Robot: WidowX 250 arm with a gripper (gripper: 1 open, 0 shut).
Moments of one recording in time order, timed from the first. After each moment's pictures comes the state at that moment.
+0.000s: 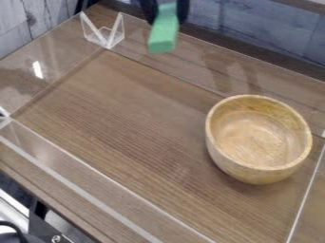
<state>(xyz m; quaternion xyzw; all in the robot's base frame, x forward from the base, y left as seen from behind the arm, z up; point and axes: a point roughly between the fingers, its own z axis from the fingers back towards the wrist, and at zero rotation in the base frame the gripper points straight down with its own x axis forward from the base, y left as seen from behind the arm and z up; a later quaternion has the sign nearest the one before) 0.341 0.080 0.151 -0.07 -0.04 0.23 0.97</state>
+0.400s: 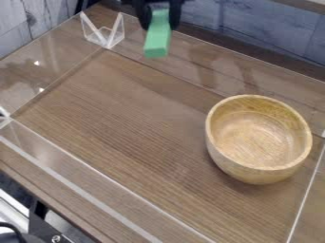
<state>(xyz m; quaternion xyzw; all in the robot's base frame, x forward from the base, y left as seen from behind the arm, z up) 0.364 0.089 0.119 -0.05 -0.05 0.23 0.97</state>
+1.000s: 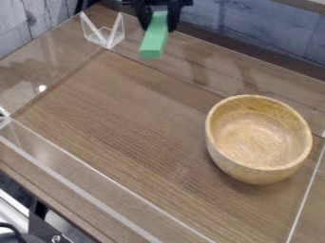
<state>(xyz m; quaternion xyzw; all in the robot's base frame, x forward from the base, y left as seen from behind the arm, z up) 0.372 0.100 0.116 -0.03 -0.08 0.17 0.98</state>
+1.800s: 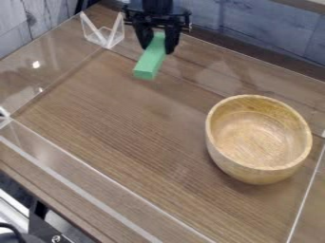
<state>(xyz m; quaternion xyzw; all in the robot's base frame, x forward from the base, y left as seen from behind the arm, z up) 0.364 0.100 0.084 -0.03 -0.07 0.10 0.99</state>
